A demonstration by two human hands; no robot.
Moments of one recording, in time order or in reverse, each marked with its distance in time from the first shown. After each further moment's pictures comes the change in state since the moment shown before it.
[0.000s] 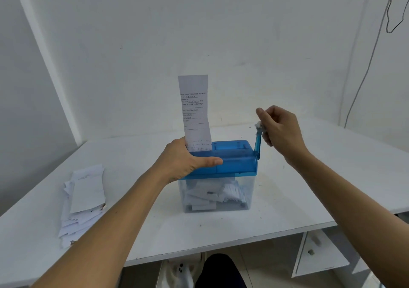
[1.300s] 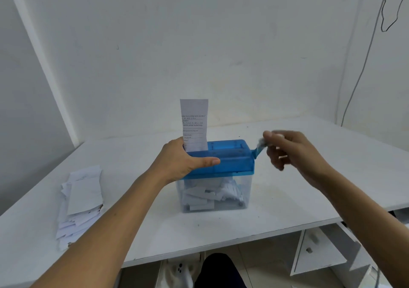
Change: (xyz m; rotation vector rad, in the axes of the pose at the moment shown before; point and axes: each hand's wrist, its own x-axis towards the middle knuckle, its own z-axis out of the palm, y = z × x) left_hand 0.000 -0.004 0.004 0.042 0.041 0.006; right_hand -0.049 -0.009 -0.039 0.067 -0.347 0.116
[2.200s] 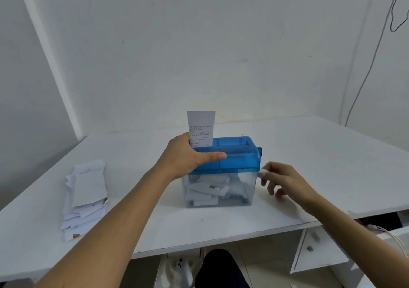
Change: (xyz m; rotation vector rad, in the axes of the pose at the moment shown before) left_hand -0.002 -0.002 0.001 -0.025 0.018 0.014; right_hand -0.010 0.088 0.017 -0.176 -0.079 0.256
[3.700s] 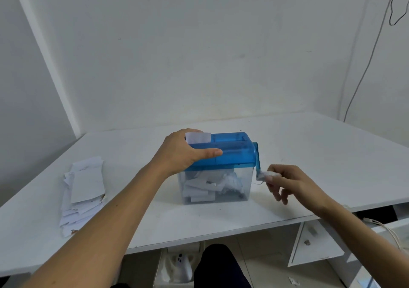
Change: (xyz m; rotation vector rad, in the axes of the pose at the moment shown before) left_hand -0.002 0.003 -0.002 0.045 0.007 -0.026; right_hand -0.033 -0.008 -0.012 0.030 -0.069 -0.172
